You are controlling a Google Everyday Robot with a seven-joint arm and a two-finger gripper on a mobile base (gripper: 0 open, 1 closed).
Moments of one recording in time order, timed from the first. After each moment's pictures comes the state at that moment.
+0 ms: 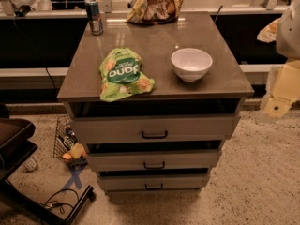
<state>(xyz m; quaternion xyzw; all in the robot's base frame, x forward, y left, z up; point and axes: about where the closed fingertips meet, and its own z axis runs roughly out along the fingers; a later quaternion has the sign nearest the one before) 0.438 -0.215 0.981 -0.60 0.78 -0.04 0.17</state>
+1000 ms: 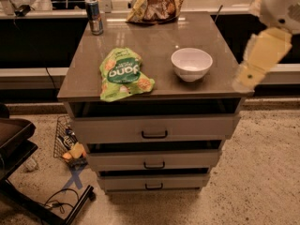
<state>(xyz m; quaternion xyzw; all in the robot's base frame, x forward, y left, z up) 0.475 -0.189 1.015 -0.57 0.79 -0.05 0.22</state>
